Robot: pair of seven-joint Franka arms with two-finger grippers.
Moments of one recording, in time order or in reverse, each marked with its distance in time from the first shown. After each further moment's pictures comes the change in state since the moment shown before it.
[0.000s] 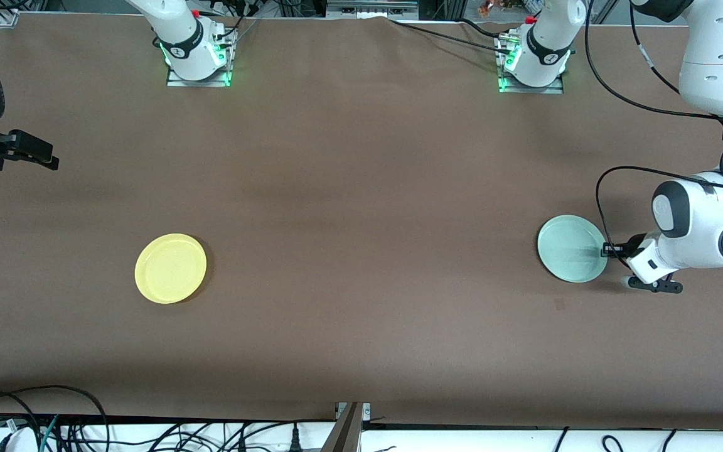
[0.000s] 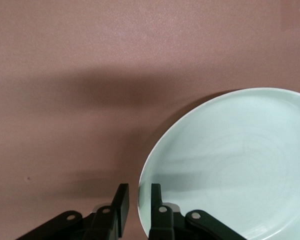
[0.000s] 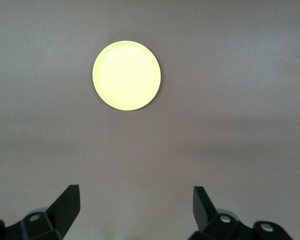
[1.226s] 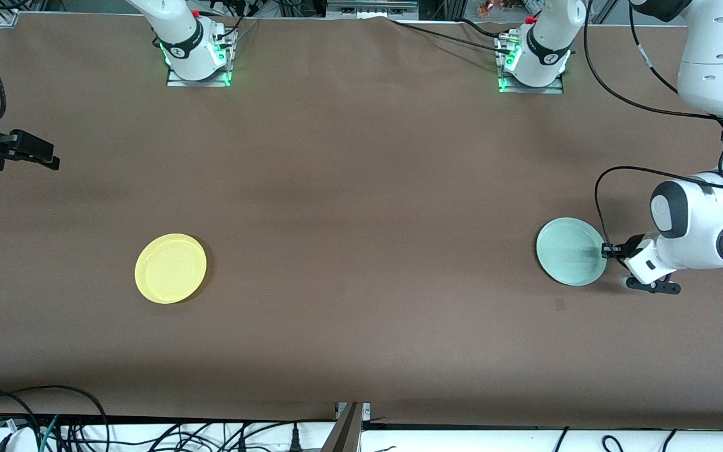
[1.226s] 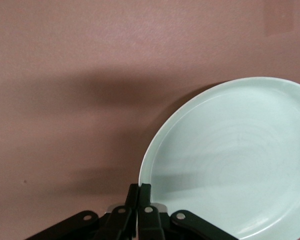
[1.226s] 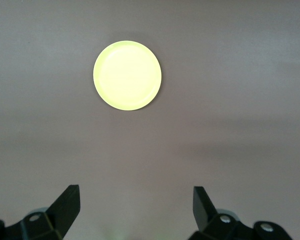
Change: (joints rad) left arm -0.011 -0.010 -0.005 0.013 0.000 -0.021 0.003; right arm 0.001 0.000 0.001 0.000 0.000 0.000 -0.001
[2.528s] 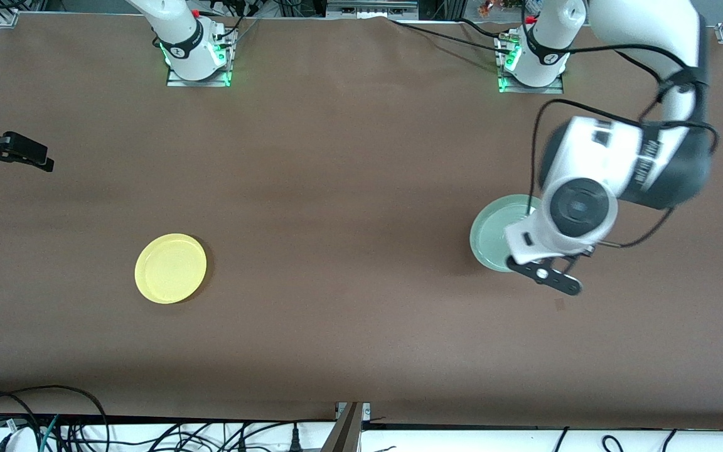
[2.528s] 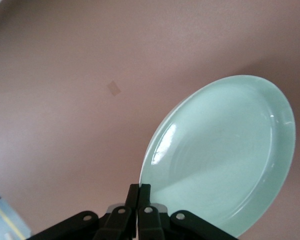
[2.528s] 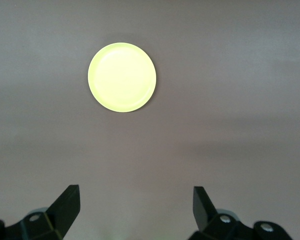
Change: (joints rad) left arm -0.572 -0.050 -0.001 0.549 0.382 -0.675 -0.297; right arm -0.017 0.005 -0.006 0.000 0.000 0.010 0.000
